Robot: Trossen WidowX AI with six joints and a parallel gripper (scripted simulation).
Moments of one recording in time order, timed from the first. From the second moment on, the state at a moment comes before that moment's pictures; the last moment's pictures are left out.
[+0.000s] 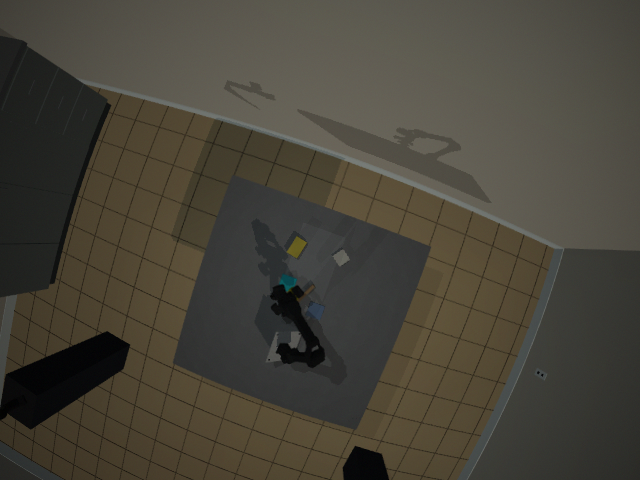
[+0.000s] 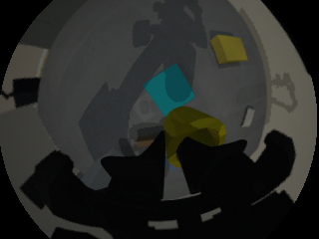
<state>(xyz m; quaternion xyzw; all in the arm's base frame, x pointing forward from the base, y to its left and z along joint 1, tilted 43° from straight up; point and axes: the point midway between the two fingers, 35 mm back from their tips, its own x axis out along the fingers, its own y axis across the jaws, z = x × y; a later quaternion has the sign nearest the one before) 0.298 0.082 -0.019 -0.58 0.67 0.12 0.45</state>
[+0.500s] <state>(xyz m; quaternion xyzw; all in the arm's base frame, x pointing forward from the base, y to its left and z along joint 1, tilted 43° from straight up) 0.308 0.103 -0.035 -0.58 0.67 0.12 0.45</state>
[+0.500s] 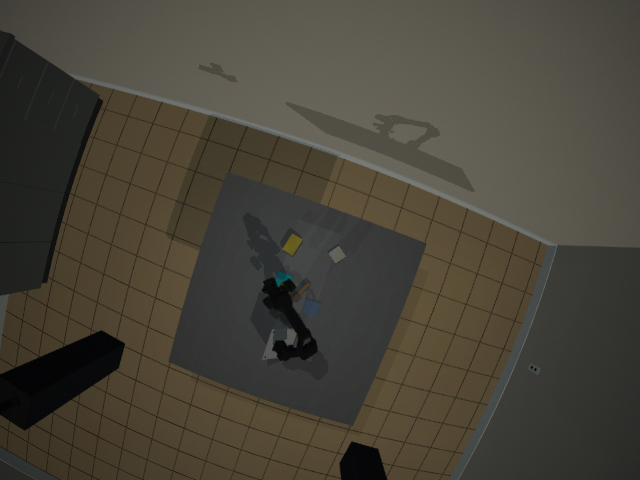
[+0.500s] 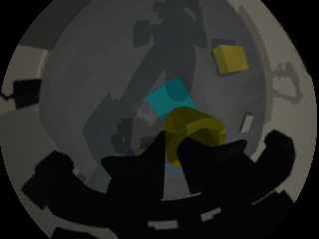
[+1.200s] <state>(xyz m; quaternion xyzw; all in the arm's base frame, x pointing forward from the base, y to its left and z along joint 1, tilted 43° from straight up) 0.319 0.122 -0.057 -0.58 0.67 0.12 0.46</state>
